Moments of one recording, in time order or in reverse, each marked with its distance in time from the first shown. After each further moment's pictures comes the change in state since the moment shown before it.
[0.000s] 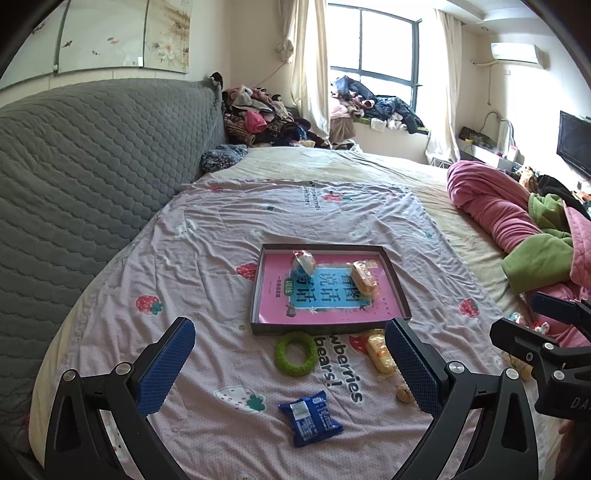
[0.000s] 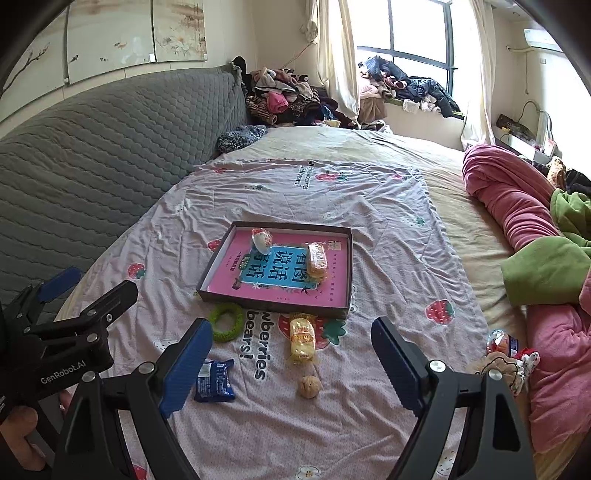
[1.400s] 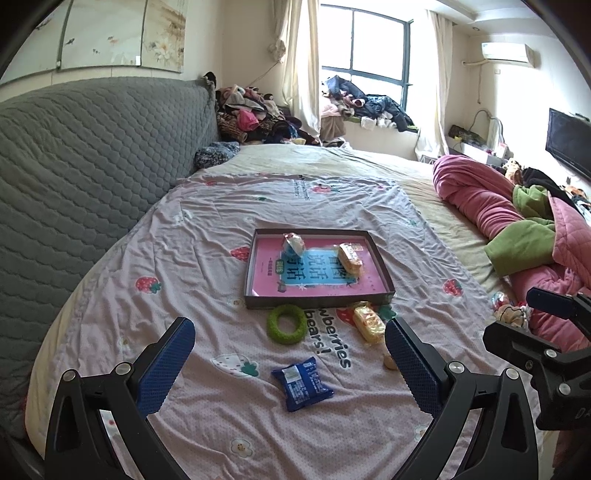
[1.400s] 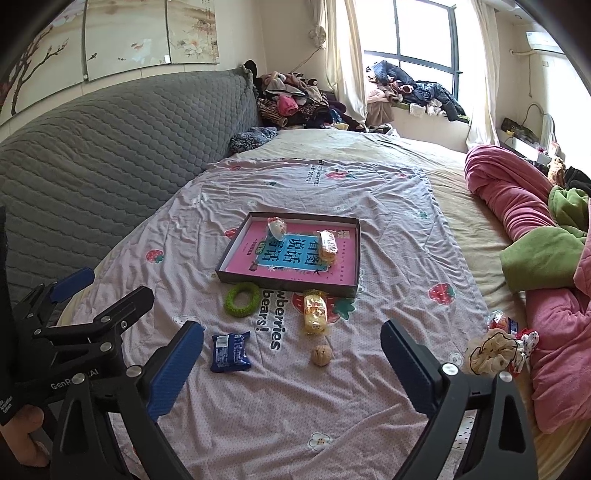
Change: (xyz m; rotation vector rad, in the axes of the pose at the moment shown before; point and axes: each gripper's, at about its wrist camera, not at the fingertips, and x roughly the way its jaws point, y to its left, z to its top) left arm -0.039 -0.002 -0.040 0.004 0.006 -0.042; right arm -0.038 0.015 -0.042 -0.018 -0.016 0.039
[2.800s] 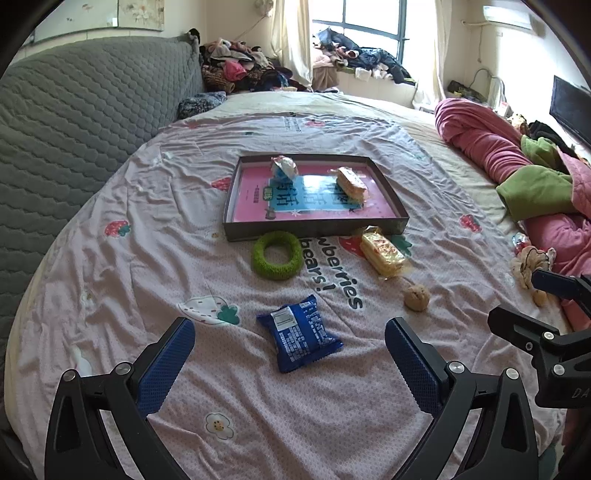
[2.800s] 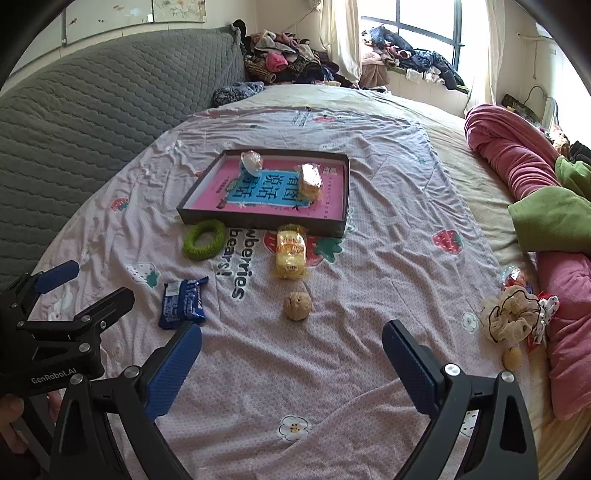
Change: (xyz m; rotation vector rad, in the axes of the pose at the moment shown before) left arm 0.087 -0.009 -0.068 0.038 0.185 -0.008; right arm 0.086 -0.028 -0.059 -0.001 0.159 -0.055
